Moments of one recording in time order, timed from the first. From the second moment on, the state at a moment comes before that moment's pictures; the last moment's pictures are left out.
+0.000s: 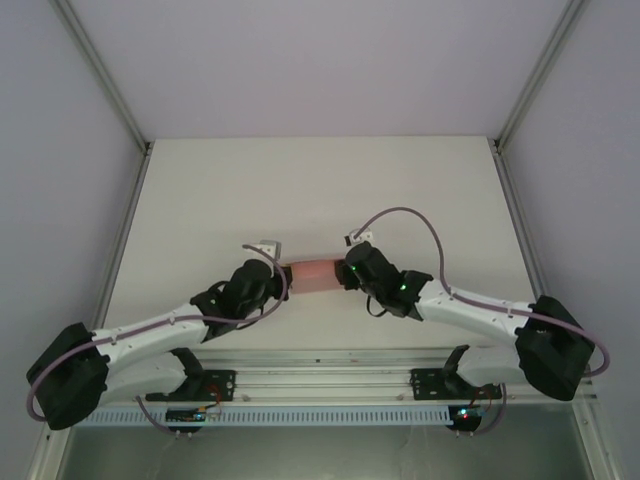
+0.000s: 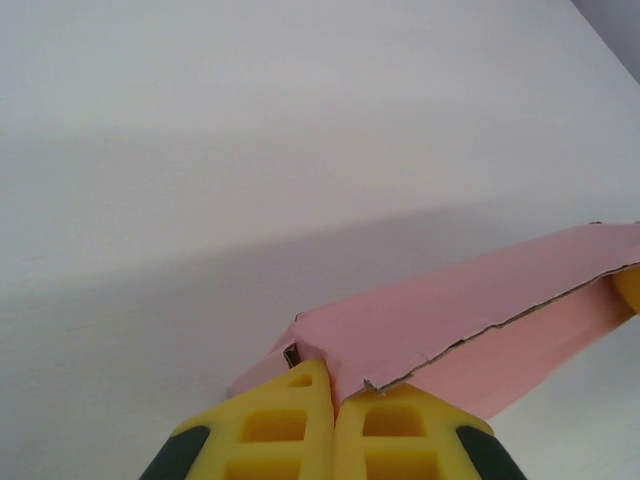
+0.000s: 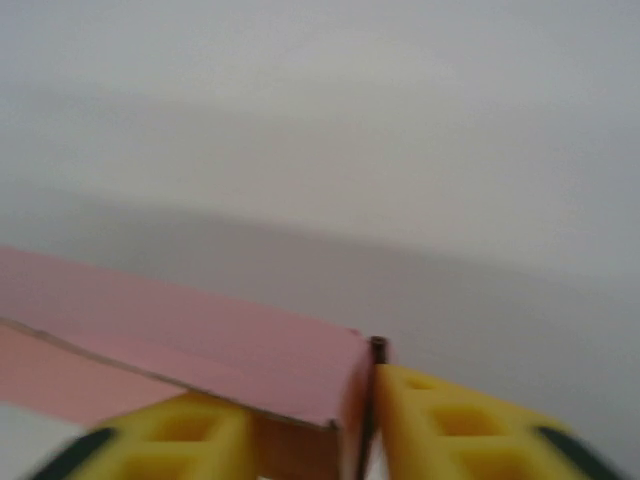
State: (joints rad) left arm -0.90 1.07 0.43 0.08 -0.27 -0.61; right arm 0.90 1.26 0.70 -0.14 0.29 0.50
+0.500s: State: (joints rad) left arm -0.93 1.13 0.48 0.04 -0.40 -0.59; right arm 0.74 1.24 0.78 -0.22 -0.04 0.48
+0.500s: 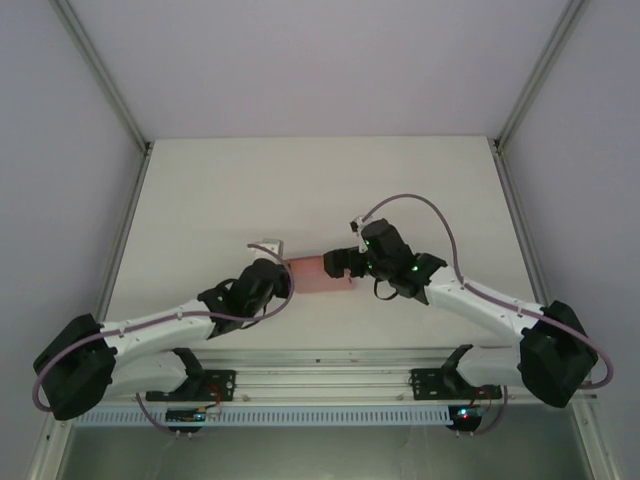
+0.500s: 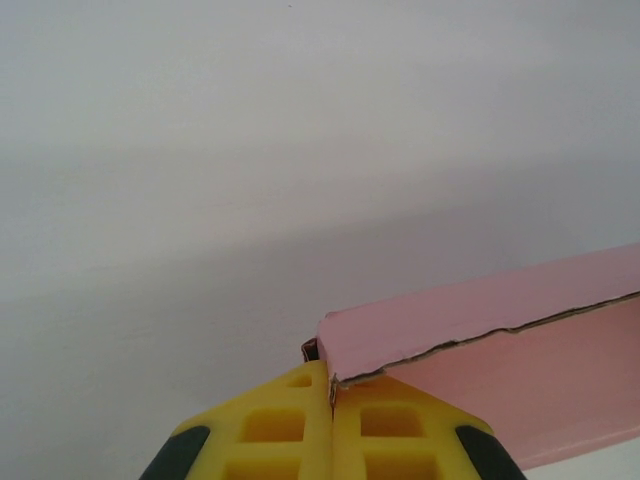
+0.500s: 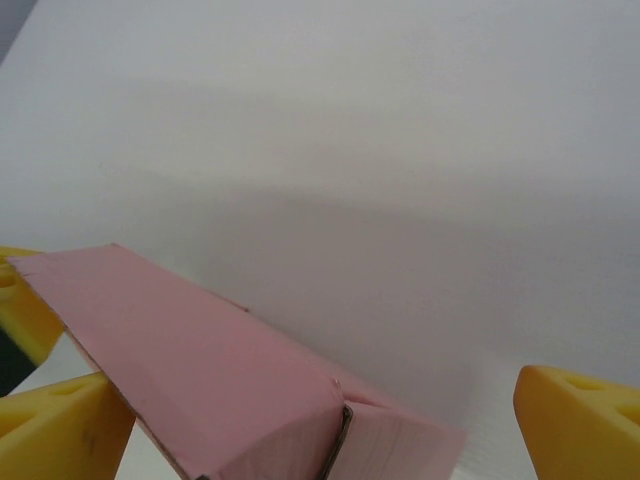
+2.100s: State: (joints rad) left arm -0.77 1.01 0.62 -0.25 -0.05 -0.69; right arm 0.65 1.28 0.51 0.17 -0.12 0.68
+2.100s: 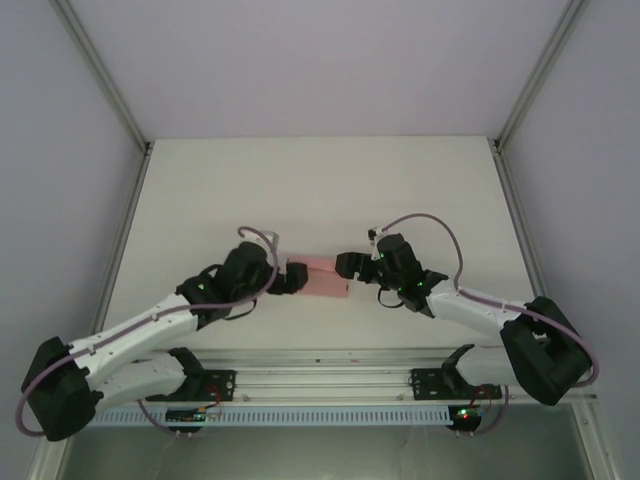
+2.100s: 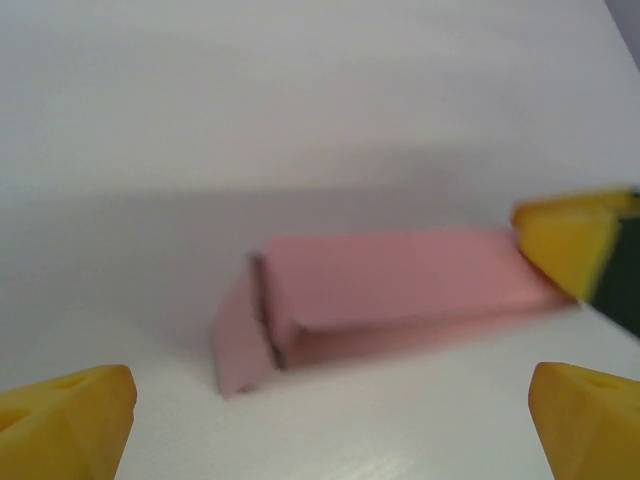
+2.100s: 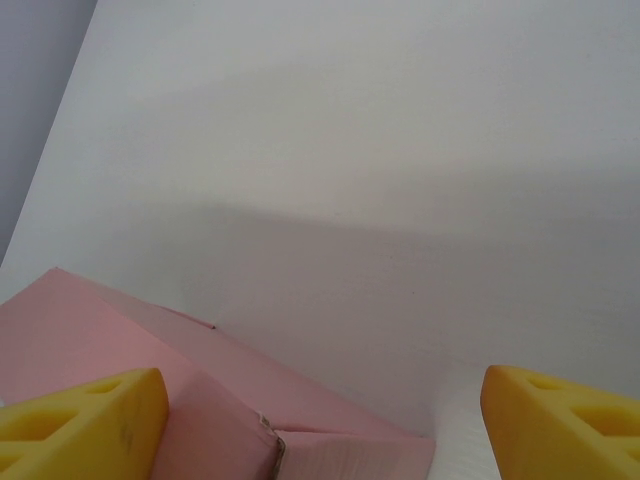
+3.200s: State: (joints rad) left arm -0.52 1.10 0.48 0.04 0.32 -0.82; right arm 0.61 1.28 0.71 -0.06 -0.26 0.36
